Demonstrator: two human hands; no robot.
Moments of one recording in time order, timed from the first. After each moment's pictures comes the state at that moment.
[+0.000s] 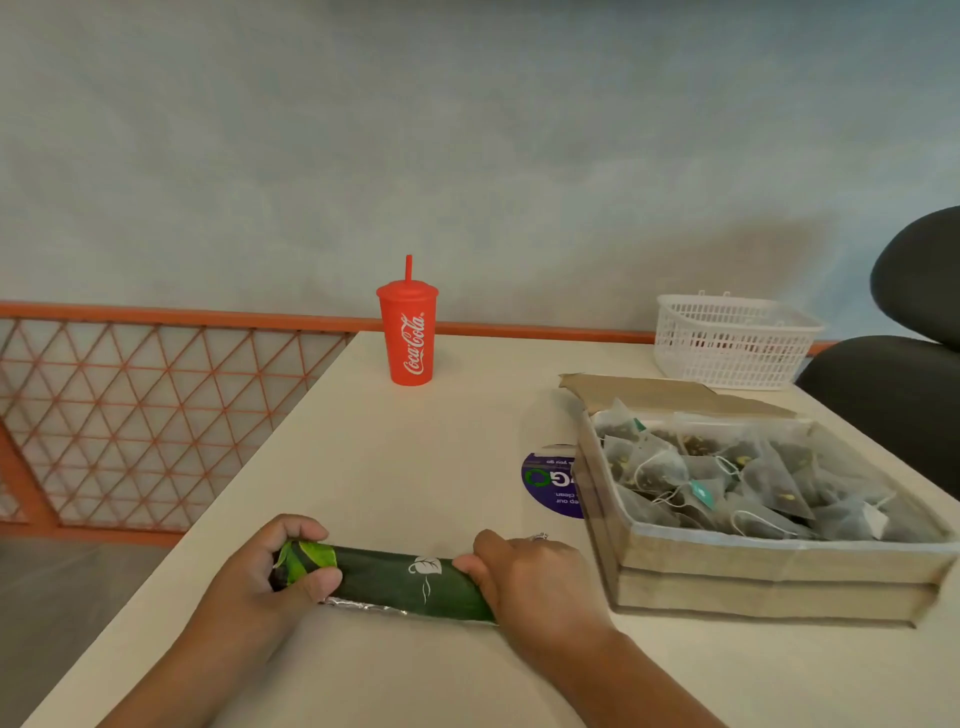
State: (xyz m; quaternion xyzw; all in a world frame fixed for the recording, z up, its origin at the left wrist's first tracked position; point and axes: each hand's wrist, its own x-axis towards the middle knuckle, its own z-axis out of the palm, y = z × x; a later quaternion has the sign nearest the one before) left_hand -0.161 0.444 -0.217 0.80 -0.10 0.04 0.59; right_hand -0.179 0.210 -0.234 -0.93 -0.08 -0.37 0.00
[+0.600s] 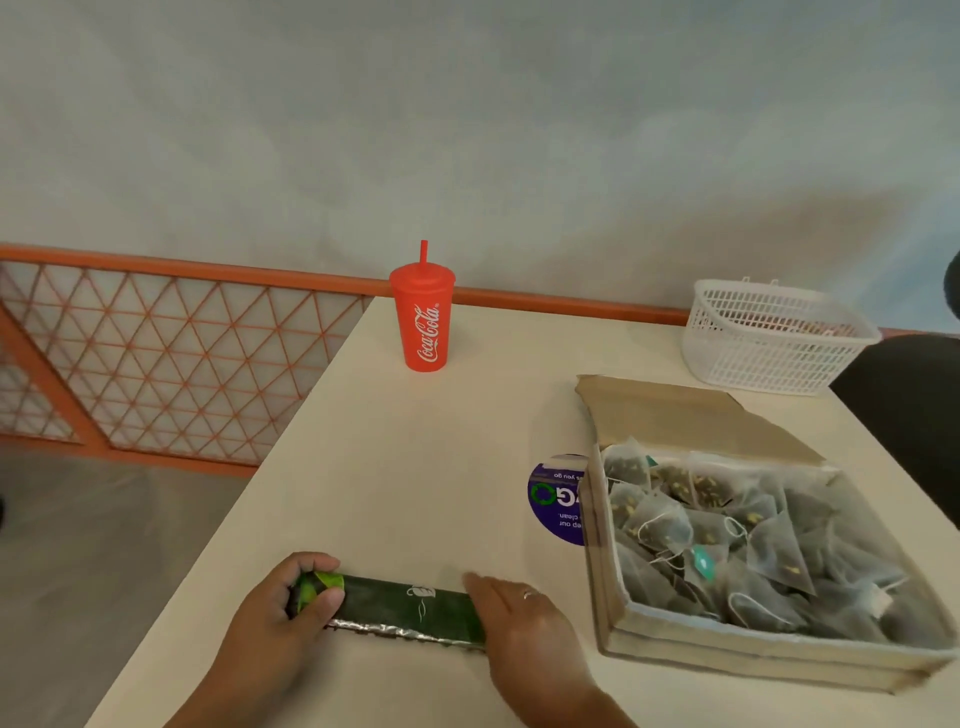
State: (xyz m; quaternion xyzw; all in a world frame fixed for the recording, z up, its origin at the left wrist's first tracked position) left_hand -0.159 0.439 -0.209 0.81 0.02 -0.03 0.59; right_hand -0.193 0.205 -0.219 -0.97 -0.16 -0.09 0.14
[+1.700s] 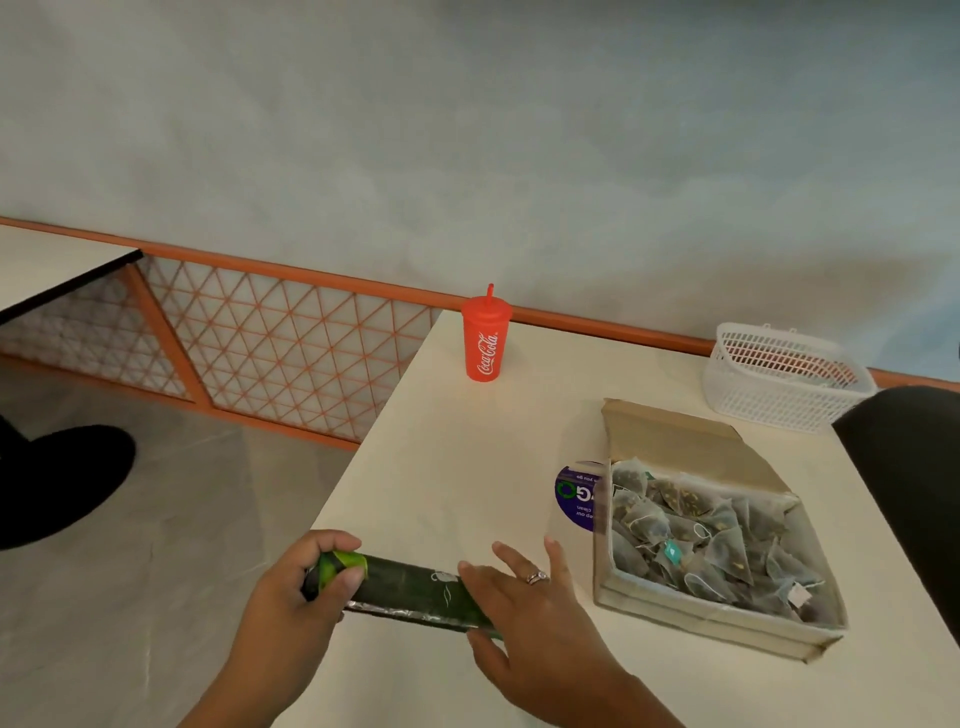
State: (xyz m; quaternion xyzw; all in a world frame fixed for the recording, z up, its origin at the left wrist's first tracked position) left_hand -0.278 0.451 -0.034 0.81 0.07 0.04 0.58; right_hand -0.279 0.231 -0.040 -0.97 -0.23 0.04 0.08
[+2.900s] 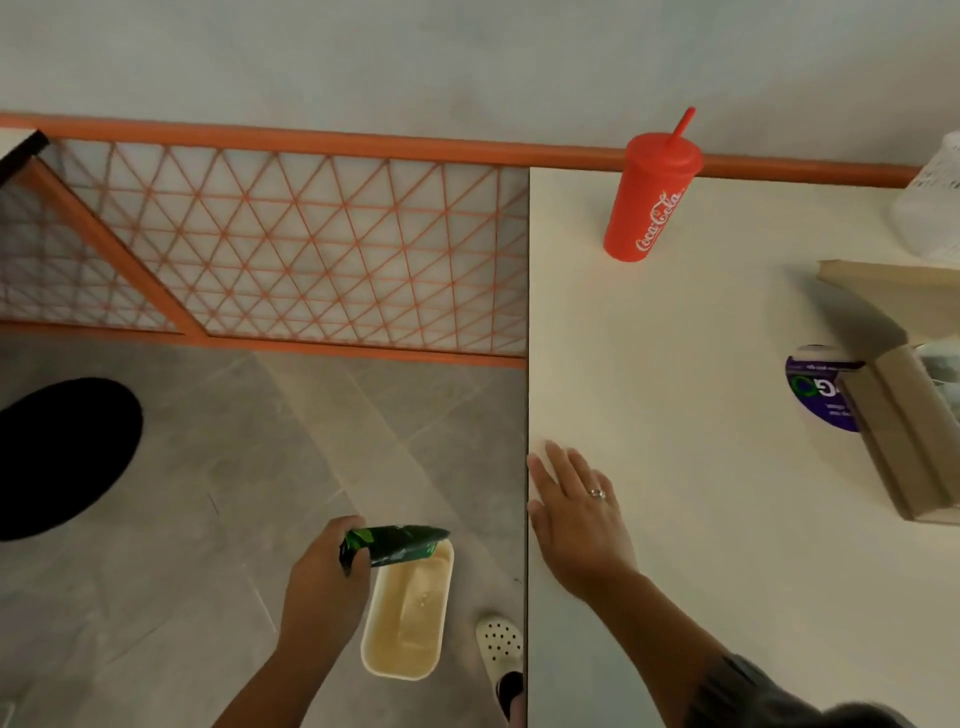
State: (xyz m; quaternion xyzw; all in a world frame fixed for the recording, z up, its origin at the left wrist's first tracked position) left_hand -0.145 0.732 -0.207 0.93 0.13 -0.10 0.33; right_hand -0.151 0.485 -0.194 -0.98 0.02 0.12 0.14
